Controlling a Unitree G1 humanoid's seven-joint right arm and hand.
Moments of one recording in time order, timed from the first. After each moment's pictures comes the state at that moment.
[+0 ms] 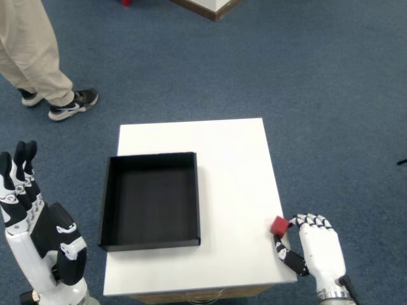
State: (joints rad) arm -0.29 -0.32 1.13 1.45 -0.20 -0.46 -1.12
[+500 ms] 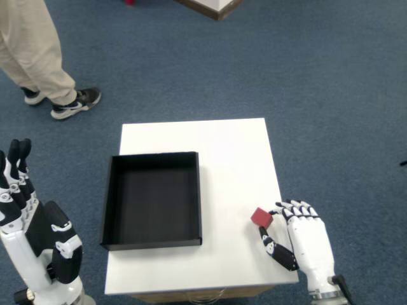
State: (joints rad) arm -0.31 -0.32 1.17 1.43 -0.29 -0.58 -1.34
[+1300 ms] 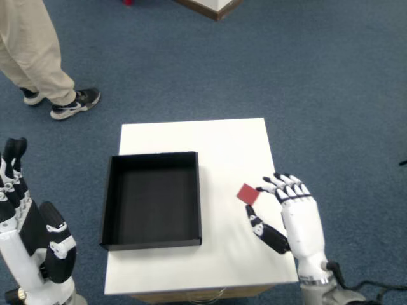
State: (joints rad) arm -0.41 -0.33 1.21 1.34 -0.39 -0.69 -1.58
